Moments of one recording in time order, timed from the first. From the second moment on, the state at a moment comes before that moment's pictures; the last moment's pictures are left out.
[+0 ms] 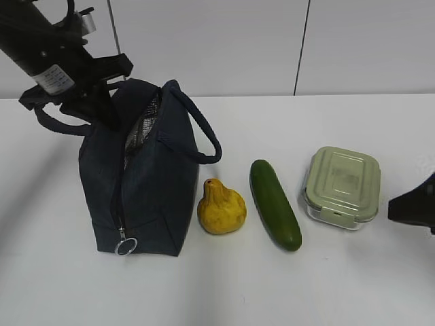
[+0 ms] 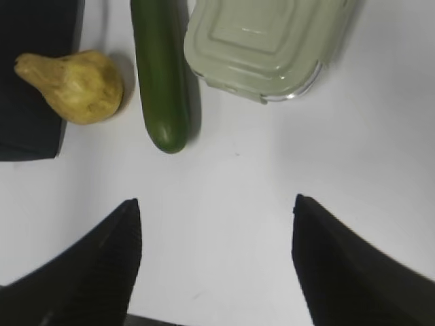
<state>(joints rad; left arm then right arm) -0.22 1.84 -1.56 -0.39 1.11 0.05 -0.09 1.07 -0.54 0.70 0.67 -0.50</state>
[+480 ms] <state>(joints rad) -0.22 1.84 -1.56 -0.39 1.11 0.05 -0.31 1.53 -0.75 1.03 0.80 -0.86</state>
